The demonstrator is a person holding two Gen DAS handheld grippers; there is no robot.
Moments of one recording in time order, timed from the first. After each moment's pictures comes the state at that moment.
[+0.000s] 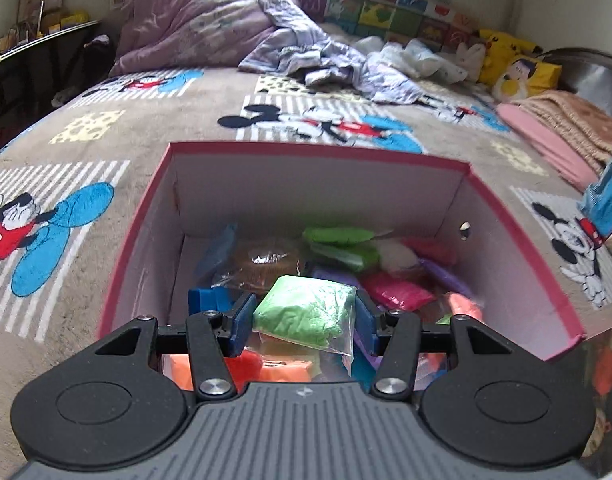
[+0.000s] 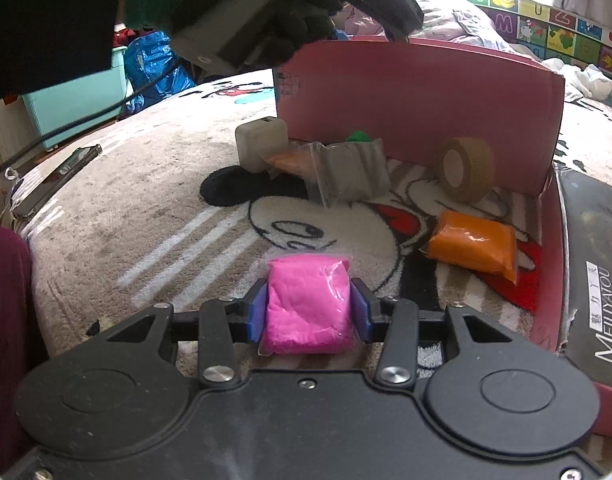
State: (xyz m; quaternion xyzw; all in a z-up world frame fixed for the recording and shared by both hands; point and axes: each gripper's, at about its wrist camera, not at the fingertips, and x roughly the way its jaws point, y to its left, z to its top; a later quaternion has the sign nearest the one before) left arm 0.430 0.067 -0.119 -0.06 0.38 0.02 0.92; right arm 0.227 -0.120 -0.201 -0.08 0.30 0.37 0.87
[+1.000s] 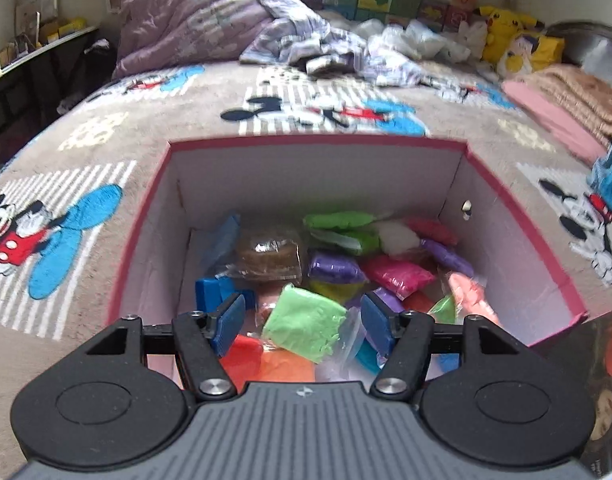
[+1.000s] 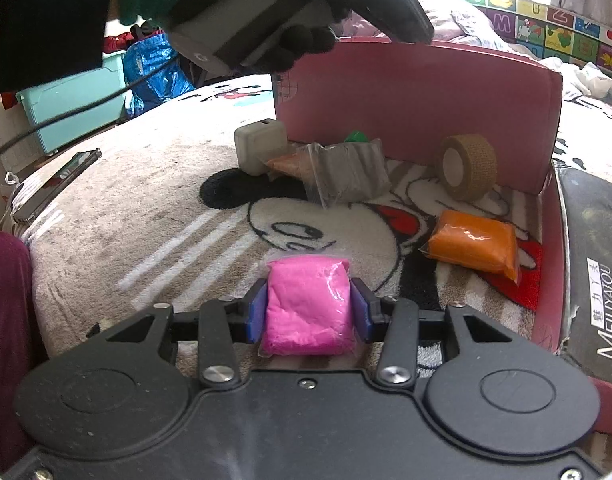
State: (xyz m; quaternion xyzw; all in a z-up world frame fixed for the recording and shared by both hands) left arm 0.416 0.055 -0.103 -0.03 0.38 0.03 0.92; right arm 0.227 -0.124 -0.203 -0.07 0.29 0.37 0.88
